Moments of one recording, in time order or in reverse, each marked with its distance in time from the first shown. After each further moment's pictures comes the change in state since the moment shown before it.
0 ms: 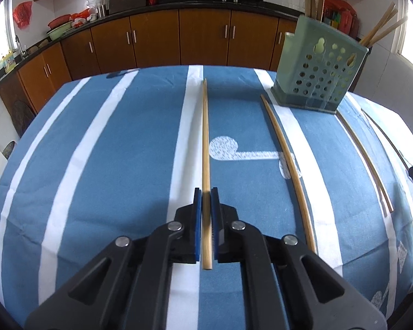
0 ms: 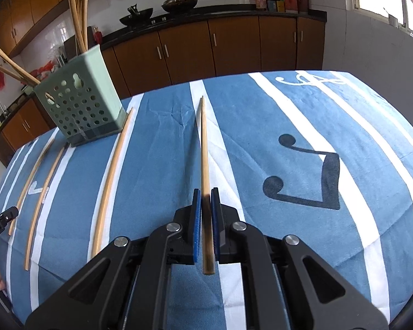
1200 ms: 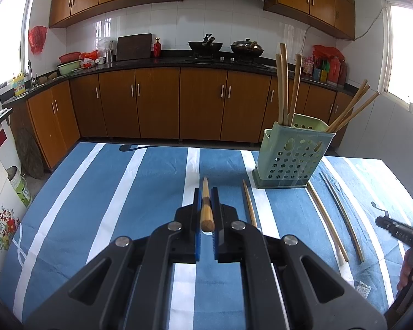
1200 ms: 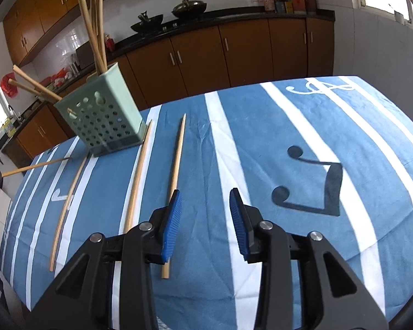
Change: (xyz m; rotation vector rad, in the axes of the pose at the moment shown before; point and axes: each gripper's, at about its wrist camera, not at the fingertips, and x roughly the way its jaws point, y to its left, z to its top) left arm -0.089 -0.001 0.045 -0.025 -0.278 -0.027; right arm -0.003 0.012 -0.001 -0.016 0.068 0.113
